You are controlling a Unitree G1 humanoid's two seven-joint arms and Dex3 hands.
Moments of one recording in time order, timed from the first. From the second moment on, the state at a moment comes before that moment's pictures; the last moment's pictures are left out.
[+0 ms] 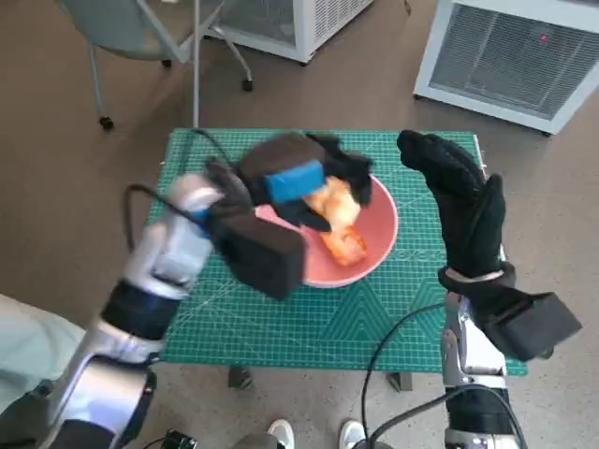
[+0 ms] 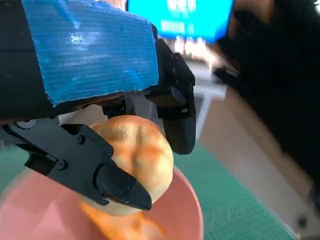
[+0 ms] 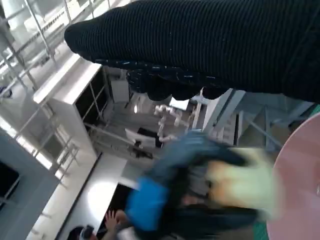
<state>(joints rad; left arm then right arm) -0.95 0.33 -0.39 0.52 0.46 -0.31 -0.44 -0.48 -0.09 -0.10 0.30 0.20 -0.57 0.30</state>
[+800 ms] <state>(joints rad) -0.94 0.30 -0.44 0.60 0.51 -0.23 -0.46 -0.47 -0.09 -0.11 0.28 0.20 -0.57 0.29</state>
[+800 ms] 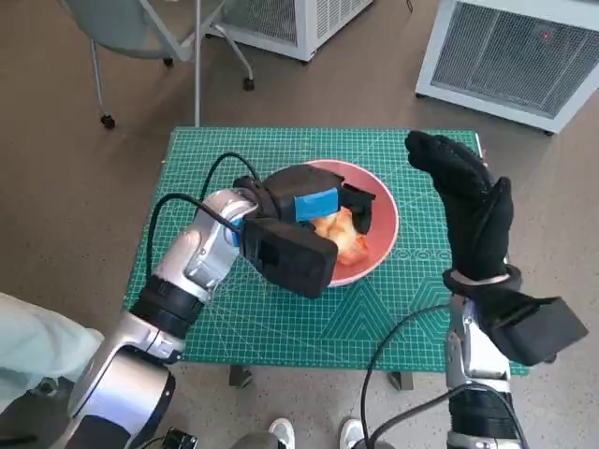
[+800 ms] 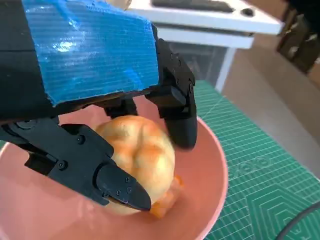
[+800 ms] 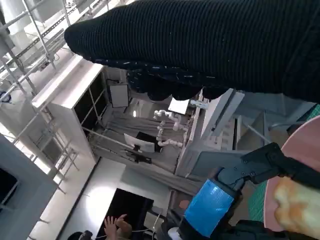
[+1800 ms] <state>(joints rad) -0.78 0.41 -0.14 0.22 0.16 -0.15 -0.55 -0.48 -0.09 -0.11 0.29 0.20 -0.55 0.29</state>
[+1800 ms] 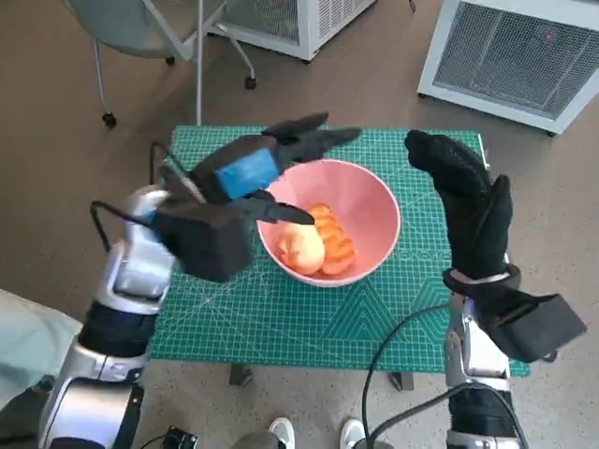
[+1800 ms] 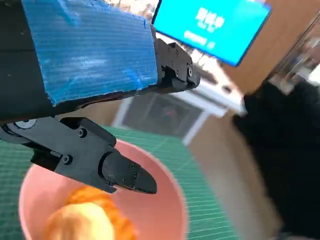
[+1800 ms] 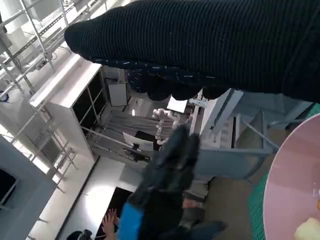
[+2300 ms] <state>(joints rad) -0.74 0.28 0.02 0.35 -0.14 -0.39 -0.54 -0.52 -0.12 -0.12 0.30 0.19 -0.56 0.28</state>
